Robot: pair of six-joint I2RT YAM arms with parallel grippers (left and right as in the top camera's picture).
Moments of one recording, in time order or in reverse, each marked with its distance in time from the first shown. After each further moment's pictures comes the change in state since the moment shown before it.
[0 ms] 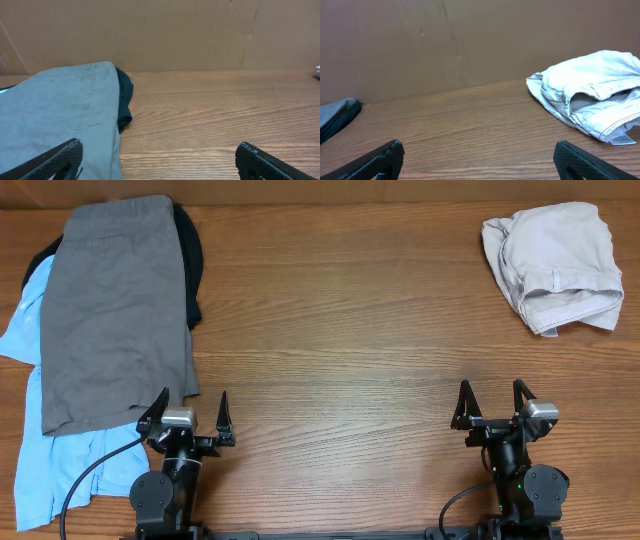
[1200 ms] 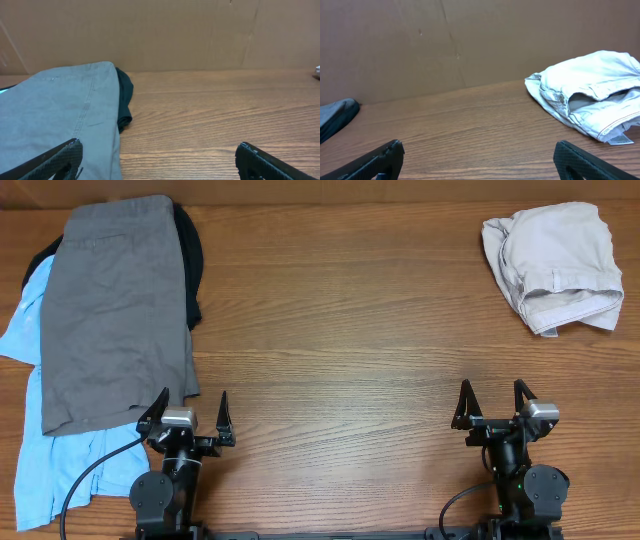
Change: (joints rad) left arm 0.000 0.000 0.000 0.000 0.000 0.000; right arm 0.000 0.000 0.000 0.003 0.007 0.000
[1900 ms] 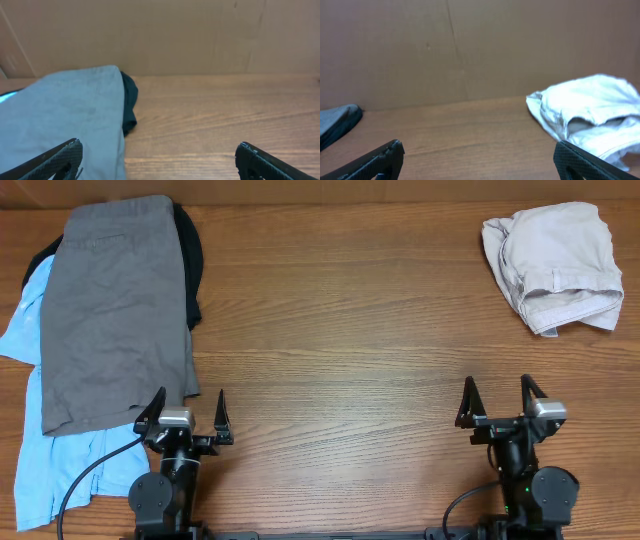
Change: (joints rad) left arm 0.000 0.000 0.012 0.010 -0.024 0.000; right arm 0.000 0.052 0.098 0.002 -0.012 -0.045
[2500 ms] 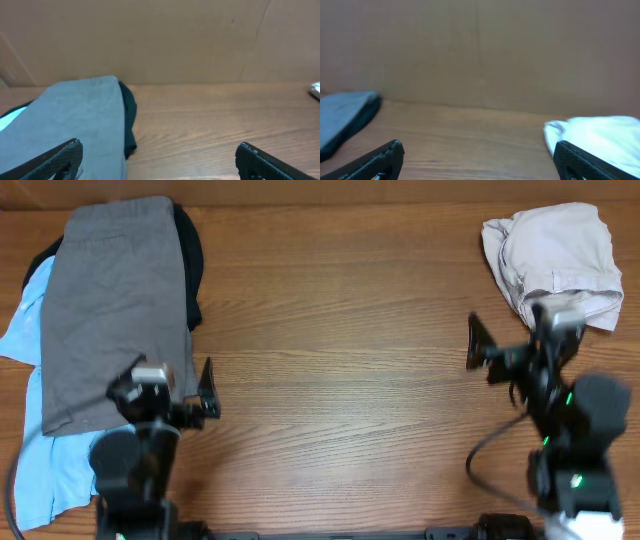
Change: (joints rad) left arm 0.000 0.500 0.525 -0.150 0.021 0.000; right arm 0.000 0.744 0.663 -0.082 -0.174 -0.134
